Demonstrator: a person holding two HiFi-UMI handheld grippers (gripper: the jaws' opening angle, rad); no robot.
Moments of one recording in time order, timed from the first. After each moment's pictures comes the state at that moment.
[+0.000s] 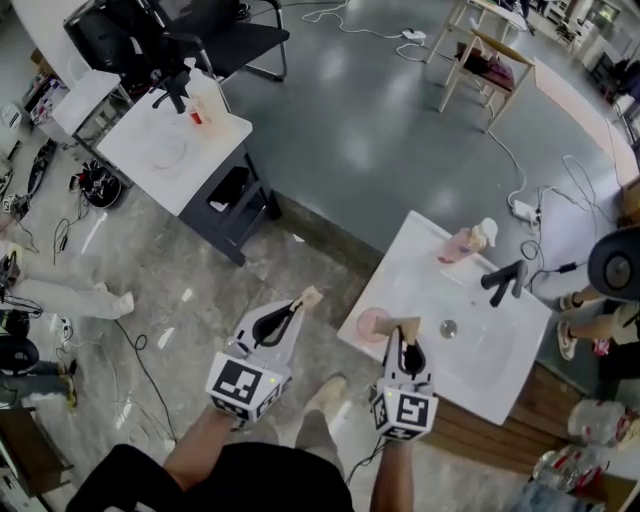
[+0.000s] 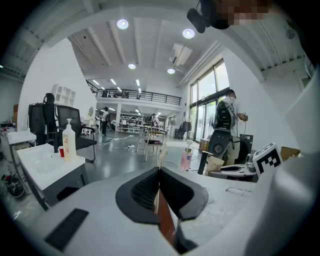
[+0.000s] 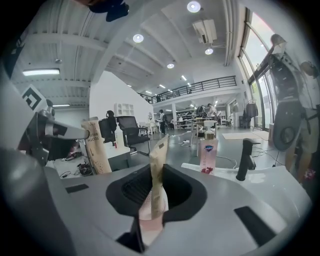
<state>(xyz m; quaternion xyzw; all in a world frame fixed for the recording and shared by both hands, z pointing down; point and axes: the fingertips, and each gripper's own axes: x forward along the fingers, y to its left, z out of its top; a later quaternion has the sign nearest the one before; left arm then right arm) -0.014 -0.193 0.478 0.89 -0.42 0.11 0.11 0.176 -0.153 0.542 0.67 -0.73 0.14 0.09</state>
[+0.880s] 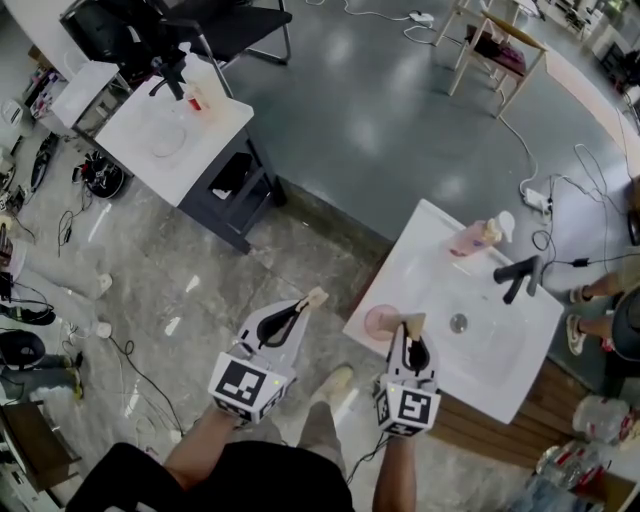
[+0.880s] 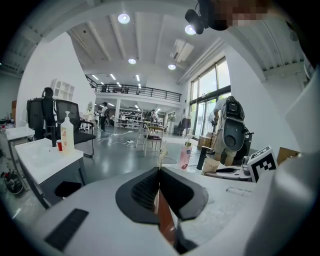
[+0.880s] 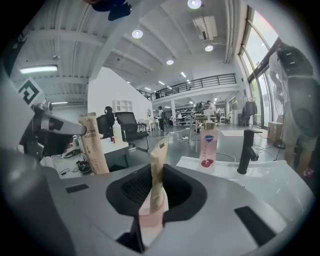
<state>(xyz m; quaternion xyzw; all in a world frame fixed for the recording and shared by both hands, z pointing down) -0.007 -0.197 0.504 0.89 -0.41 0.13 0.14 0.179 -0.162 0.578 0.67 -0.72 0.15 0.11</state>
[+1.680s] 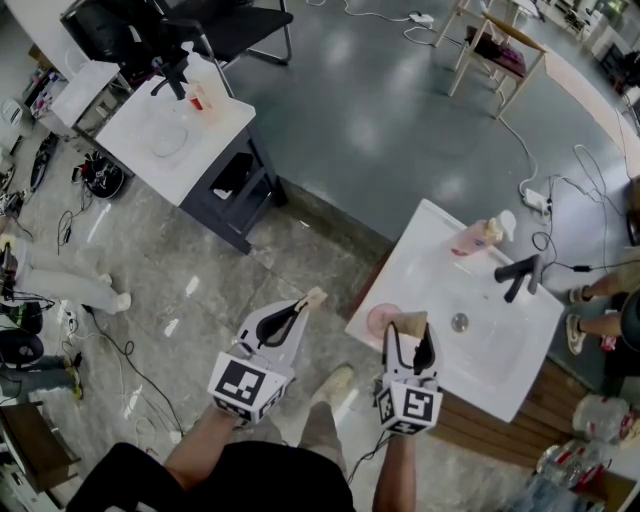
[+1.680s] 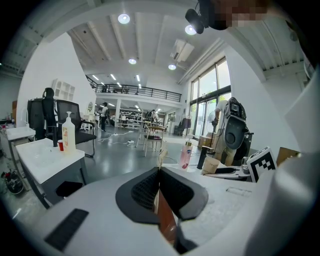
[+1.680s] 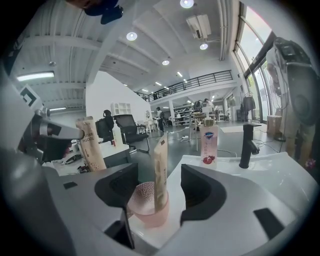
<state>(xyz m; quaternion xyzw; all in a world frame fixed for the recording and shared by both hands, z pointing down) -0.018 -0.191 0.509 0.89 -0.41 0.14 0.15 0.174 -0.159 0.581 0.67 -0.72 0.17 0.08</state>
